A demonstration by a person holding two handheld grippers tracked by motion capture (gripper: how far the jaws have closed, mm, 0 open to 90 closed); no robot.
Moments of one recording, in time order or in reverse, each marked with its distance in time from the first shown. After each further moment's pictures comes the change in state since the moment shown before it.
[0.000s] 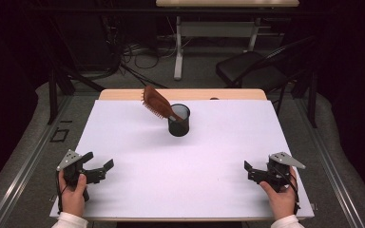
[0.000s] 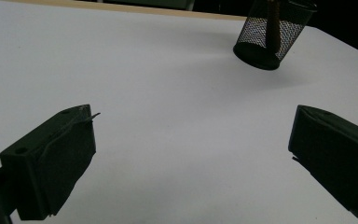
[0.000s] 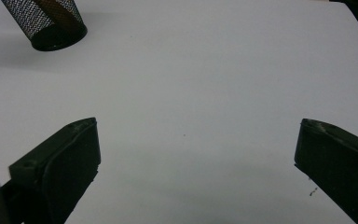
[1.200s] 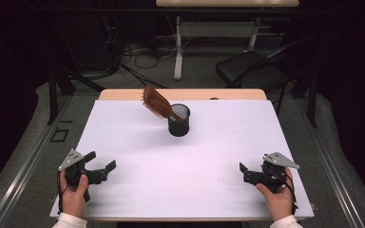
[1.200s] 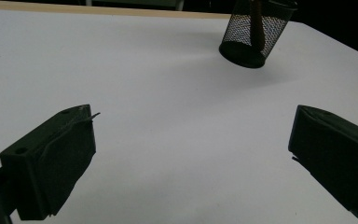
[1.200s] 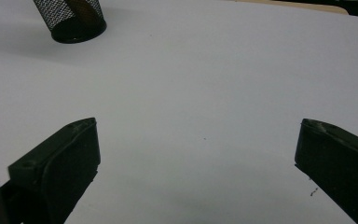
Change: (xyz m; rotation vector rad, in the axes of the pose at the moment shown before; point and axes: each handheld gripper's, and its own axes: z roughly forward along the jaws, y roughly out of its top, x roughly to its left) left arm -0.009 0.005 -0.001 0.009 -0.032 0.031; right arm 0.014 0.003 0.000 -0.003 0.030 -0.070
